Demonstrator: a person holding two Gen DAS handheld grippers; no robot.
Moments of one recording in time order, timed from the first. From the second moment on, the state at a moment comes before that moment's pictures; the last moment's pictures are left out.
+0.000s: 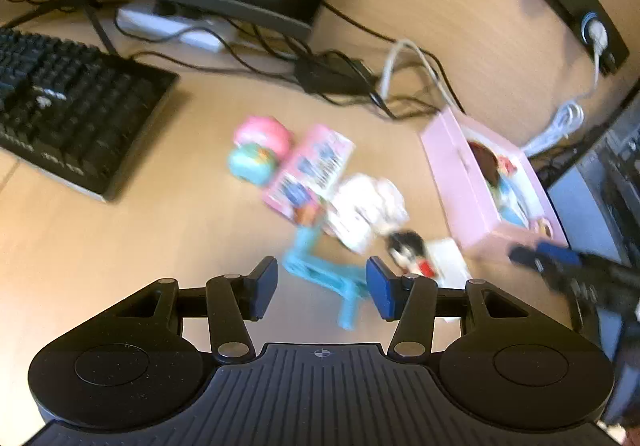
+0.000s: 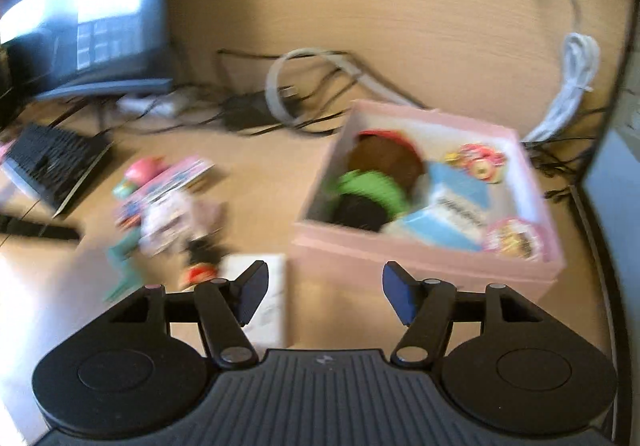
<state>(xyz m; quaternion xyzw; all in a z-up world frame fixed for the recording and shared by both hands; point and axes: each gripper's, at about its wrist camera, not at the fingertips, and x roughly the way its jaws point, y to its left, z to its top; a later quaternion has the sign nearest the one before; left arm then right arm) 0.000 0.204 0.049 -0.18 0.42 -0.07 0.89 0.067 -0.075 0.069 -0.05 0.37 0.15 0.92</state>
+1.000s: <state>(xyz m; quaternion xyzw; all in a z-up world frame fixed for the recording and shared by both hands) 0.116 0.132 0.029 0.05 0.43 -0.10 0.90 -0.008 -0.129 0.072 -0.01 0.37 0.10 0.93</state>
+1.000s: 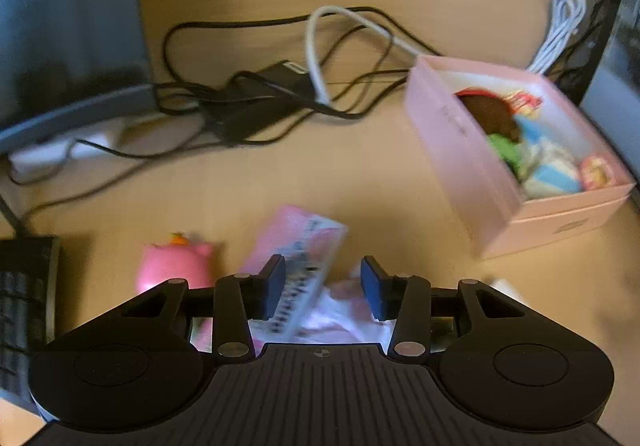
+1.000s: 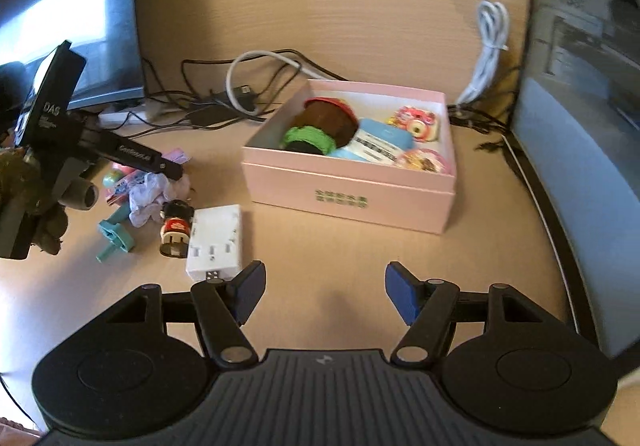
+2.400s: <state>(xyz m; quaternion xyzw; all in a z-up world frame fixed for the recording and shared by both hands) 0.022 0.223 0.060 -0.15 0.43 -0.07 0.89 0.007 -0.031 0.067 -0.10 0.34 0.22 0.91</state>
